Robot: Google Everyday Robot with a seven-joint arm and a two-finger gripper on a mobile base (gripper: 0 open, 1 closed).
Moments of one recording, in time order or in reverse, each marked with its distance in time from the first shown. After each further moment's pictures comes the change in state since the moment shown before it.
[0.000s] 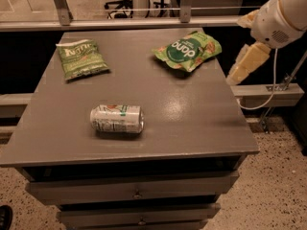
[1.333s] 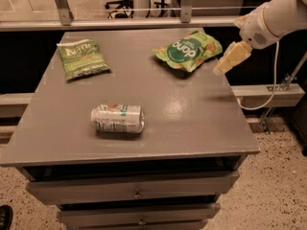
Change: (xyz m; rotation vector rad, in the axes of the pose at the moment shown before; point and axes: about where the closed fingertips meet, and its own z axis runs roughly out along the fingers) arm 0.010 -0.063 0.059 0.087 -0.077 0.130
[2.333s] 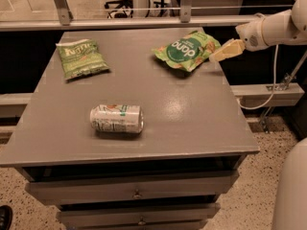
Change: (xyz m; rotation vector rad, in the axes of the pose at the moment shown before) arm 0.031 -0.088 0.076 0.020 -0.243 0.267
